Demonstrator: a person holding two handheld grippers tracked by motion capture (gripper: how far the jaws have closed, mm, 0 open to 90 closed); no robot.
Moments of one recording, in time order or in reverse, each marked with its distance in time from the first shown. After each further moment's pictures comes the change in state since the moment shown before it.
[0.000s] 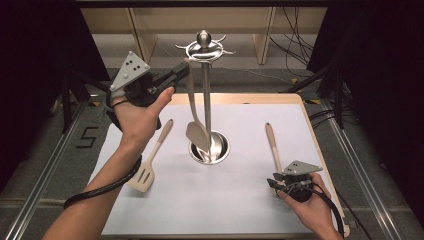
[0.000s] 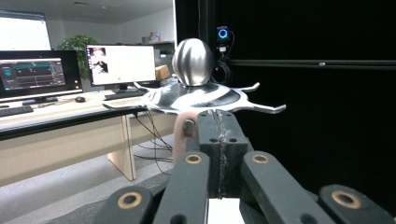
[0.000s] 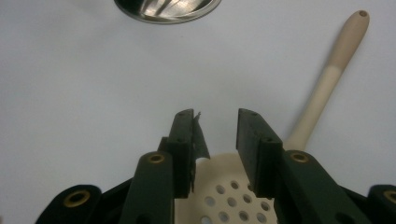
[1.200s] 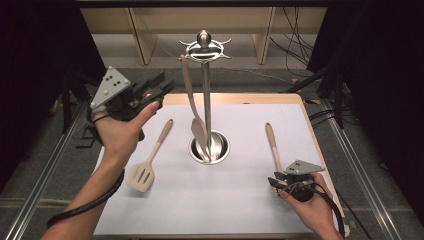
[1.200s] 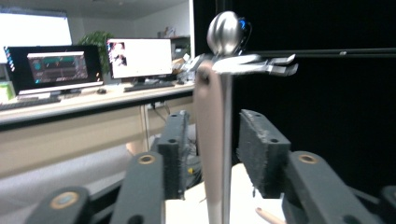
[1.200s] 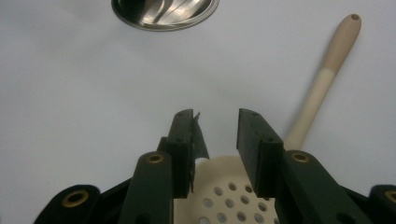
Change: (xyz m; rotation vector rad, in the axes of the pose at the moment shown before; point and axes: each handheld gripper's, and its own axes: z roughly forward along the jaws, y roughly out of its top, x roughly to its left) left arm 0.015 -0.021 -0.045 0.037 0.063 0.004; right arm -0.001 0.001 -0.004 -0.014 0.006 0.021
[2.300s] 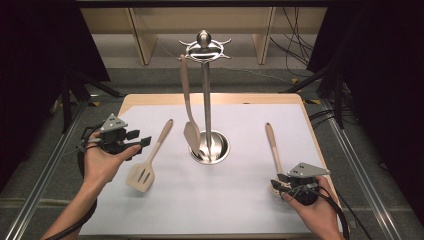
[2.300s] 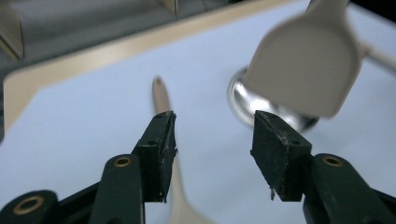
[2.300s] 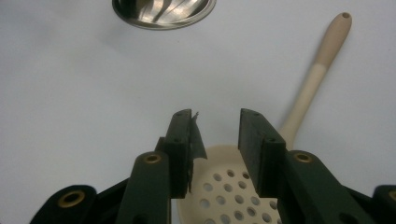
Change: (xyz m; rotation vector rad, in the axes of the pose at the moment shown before) left arm 0.073 -0.121 -0.037 0.667 0.075 0.039; right arm 0.003 -0.004 -0.010 -0.016 -0.020 0.016
